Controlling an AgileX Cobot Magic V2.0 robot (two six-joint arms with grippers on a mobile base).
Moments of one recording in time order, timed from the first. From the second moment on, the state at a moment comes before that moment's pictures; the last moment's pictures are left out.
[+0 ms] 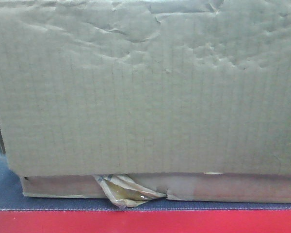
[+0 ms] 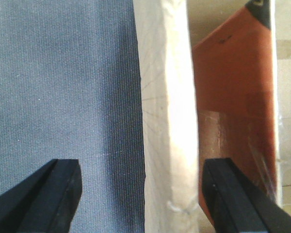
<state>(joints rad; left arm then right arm) -0.44 1.65 -1.58 0.12 1.23 -0.42 -0.05 0.00 0.00 -0.02 -0.01 -0.04</state>
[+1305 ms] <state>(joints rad) -0.44 1.65 -1.58 0.12 1.23 -0.42 -0.05 0.88 -0.83 0.05 0.94 -0.01</state>
